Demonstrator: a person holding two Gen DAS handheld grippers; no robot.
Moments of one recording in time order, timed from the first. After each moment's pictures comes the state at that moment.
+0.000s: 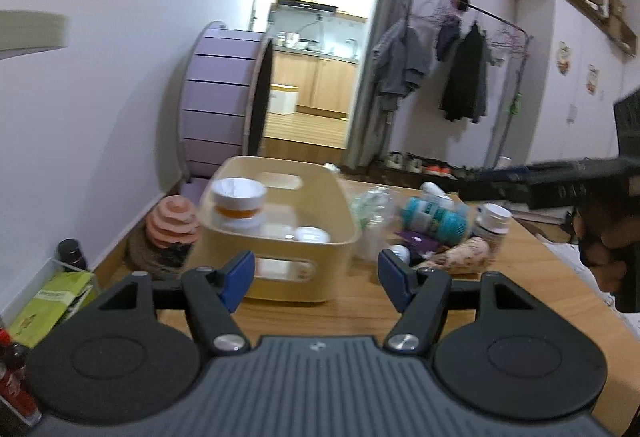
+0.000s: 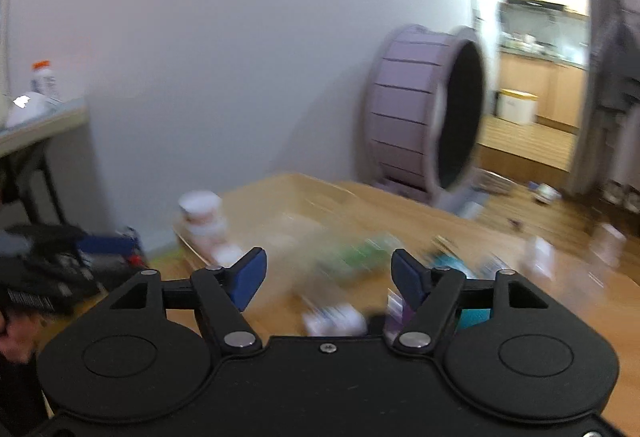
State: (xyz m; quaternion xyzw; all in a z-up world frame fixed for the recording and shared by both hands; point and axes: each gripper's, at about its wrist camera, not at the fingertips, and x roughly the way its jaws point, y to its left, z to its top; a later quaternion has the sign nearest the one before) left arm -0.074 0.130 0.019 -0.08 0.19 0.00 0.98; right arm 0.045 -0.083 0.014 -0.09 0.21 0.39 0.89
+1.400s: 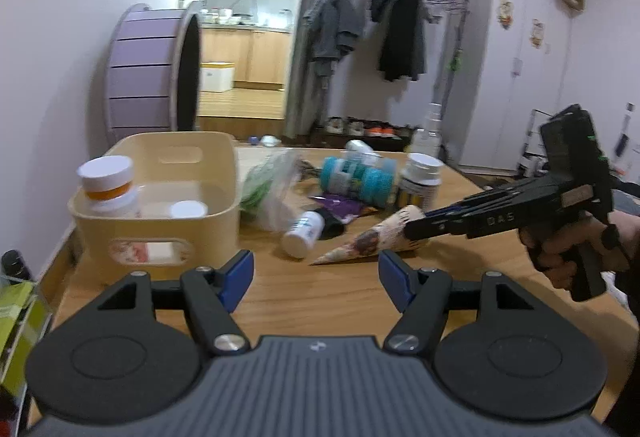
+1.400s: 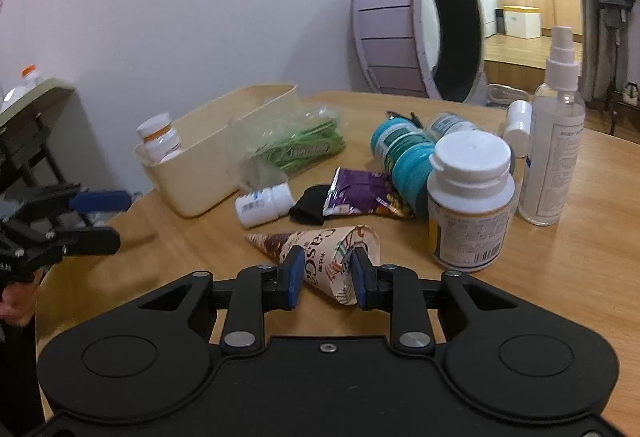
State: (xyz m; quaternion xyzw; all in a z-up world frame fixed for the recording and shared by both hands) left arm -0.037 0.077 0.001 -0.04 0.23 -0.10 0.97; right arm 0.087 -0.154 -0.053 -0.03 0.32 0.44 0.84
